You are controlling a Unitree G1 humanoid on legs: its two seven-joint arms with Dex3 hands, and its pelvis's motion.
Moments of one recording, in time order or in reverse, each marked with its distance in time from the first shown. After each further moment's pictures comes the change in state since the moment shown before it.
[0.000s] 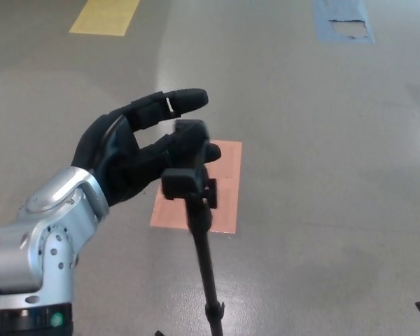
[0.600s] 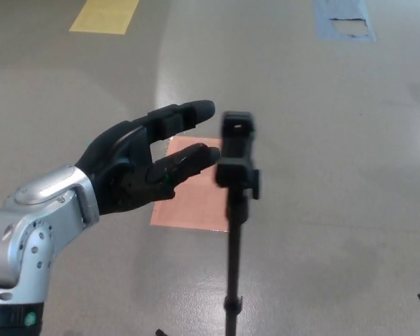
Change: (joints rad) left_arm 0.004 0.186 -0.142 -0.030 -0.092 0.036 -0.207; right_arm -0.030 -0.004 0.010 0.001 -0.020 0.033 0.012
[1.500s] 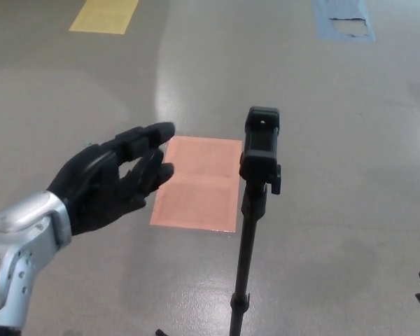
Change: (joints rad) left_arm 0.114 0.087 -0.035 0.124 0.109 -0.231 0.022; right_arm -0.009 0.000 0.018 0.001 -0.004 0.010 0.010
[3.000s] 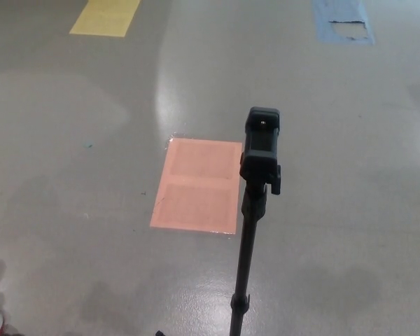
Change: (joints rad) left_arm 0.174 0.115 -0.240 1.027 0.322 -0.546 0.448; right_arm 0.166 0.038 -0.033 -0.001 0.006 -0.037 -0.083
